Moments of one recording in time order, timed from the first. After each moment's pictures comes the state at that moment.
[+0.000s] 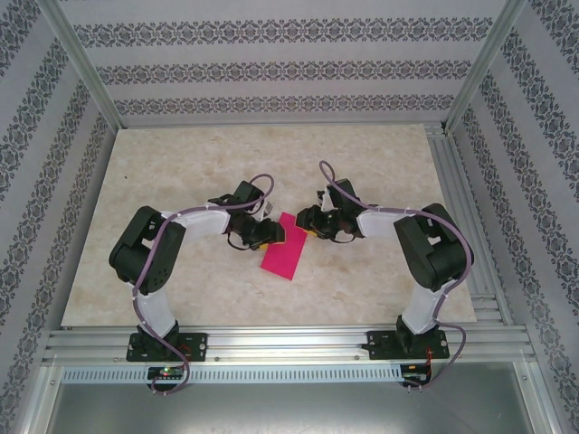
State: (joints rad) left arm -0.52 1.82 1.02 -0.35 0.55 -0.70; right arm 0.45 1.81 0.89 0.02 -0.55 0.76
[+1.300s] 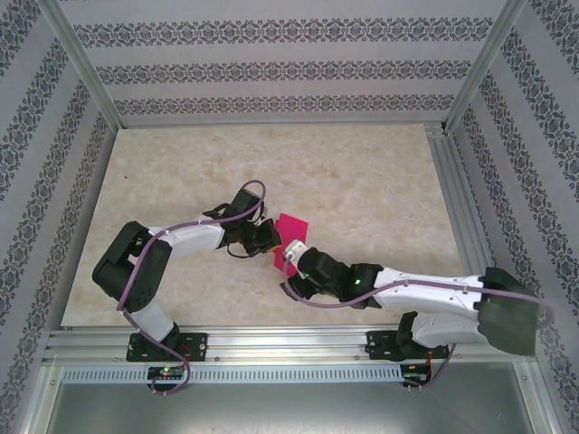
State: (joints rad) left arm -0.59 1.68 0.90 -0.21 0.49 -1.02; right arm 1.19 1.30 0.66 -0.23 0.24 0.17
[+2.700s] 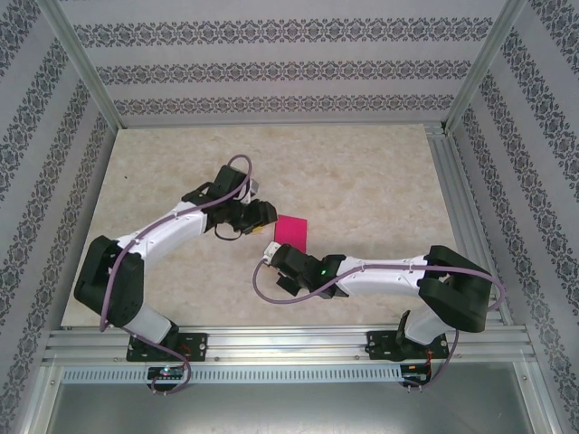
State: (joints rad) left arm -0.50 1.56 1.08 -0.46 0.48 -0.81; right arm 1.14 1.53 0.78 -0.22 0.26 0.00
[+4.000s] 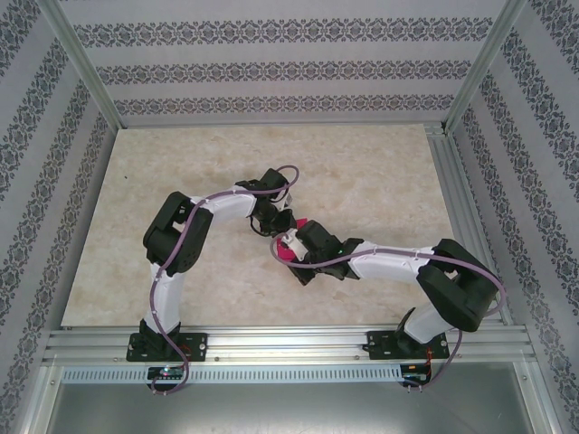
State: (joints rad) left arm -0.59 2.08 1.40 -0.56 0.47 -0.64; right arm 0.85 1.52 0.71 -0.17 -0.17 0.07
